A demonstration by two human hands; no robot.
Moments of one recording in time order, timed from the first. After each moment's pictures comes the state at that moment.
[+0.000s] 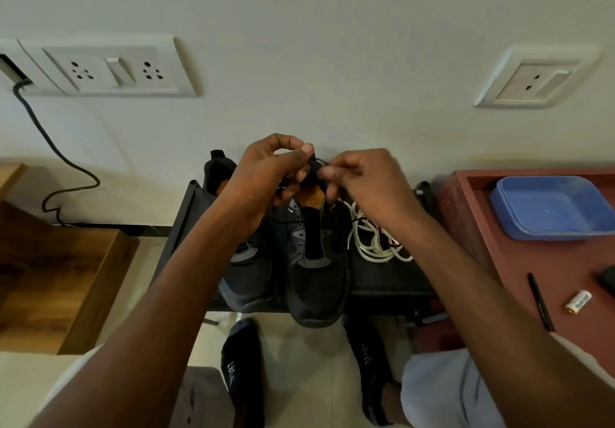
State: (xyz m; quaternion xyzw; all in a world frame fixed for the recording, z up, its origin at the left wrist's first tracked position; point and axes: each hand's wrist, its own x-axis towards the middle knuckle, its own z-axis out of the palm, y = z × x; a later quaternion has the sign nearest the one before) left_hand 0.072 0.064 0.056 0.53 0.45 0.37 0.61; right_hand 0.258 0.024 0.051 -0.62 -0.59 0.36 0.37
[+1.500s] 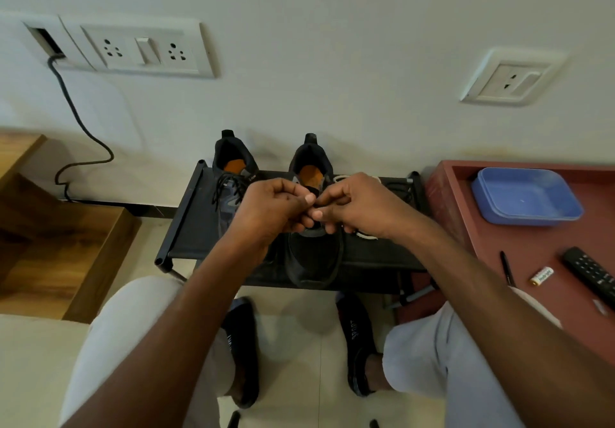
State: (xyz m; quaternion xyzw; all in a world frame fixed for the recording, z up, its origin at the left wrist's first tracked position) left_hand 0.060 -0.024 0.030 0.50 0.52 0.34 0.60; right_hand 0.254 -0.033 0.054 -0.57 -0.66 0.46 0.19
